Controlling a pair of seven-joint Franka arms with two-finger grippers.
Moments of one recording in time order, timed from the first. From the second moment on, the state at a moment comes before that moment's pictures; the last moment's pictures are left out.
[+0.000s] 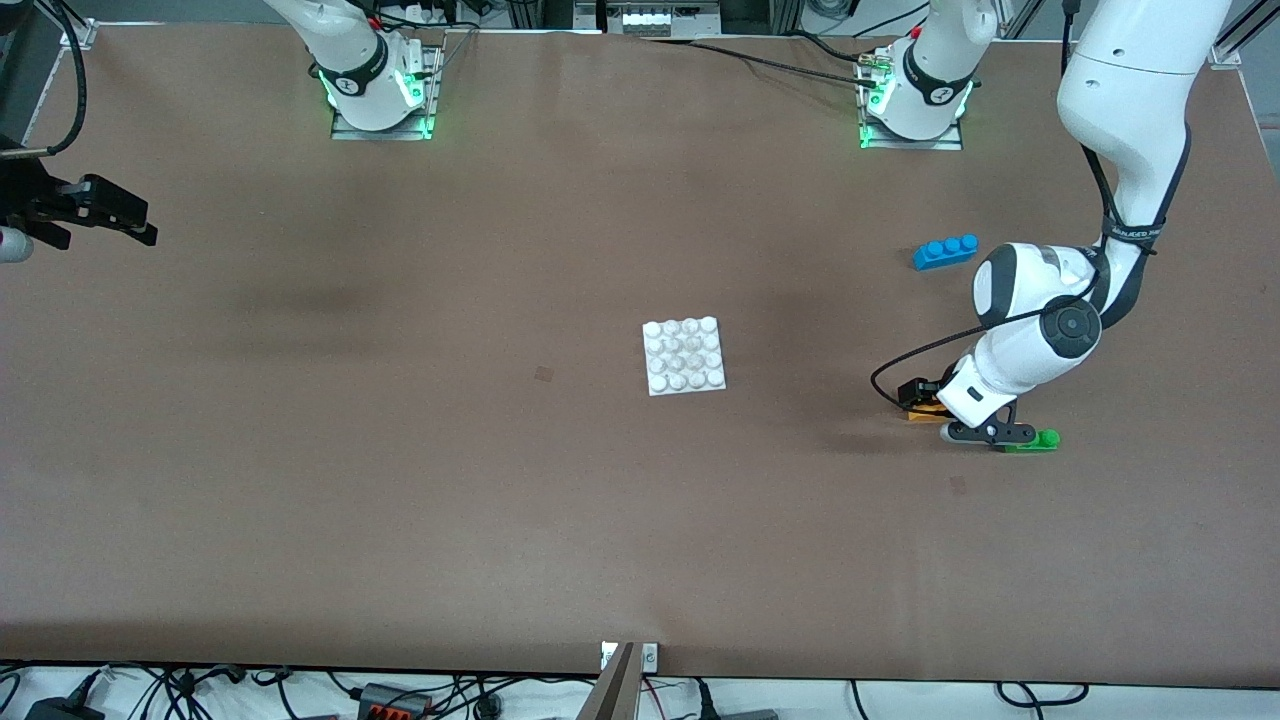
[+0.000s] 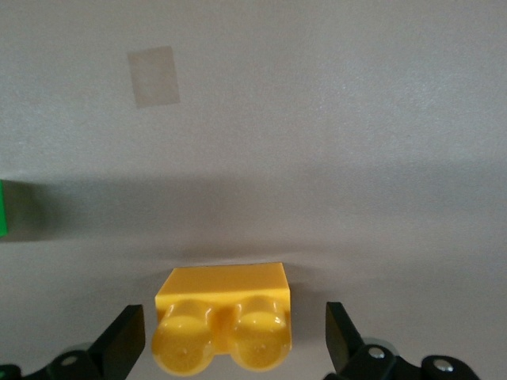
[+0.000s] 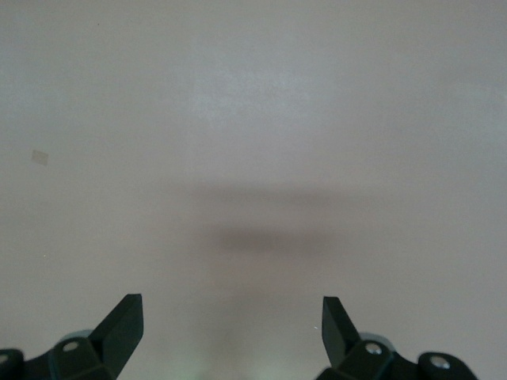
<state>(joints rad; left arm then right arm) 0.03 0.52 -0.10 -2.01 0.01 2.55 -0.06 -0.06 -0.02 0.00 -1.66 -0.01 1.60 -0.13</state>
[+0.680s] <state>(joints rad) 0.03 0.54 -0.10 -1.99 0.01 2.55 -0.06 -0.05 -0.02 0.00 -1.66 -0.01 1.59 -0.13</state>
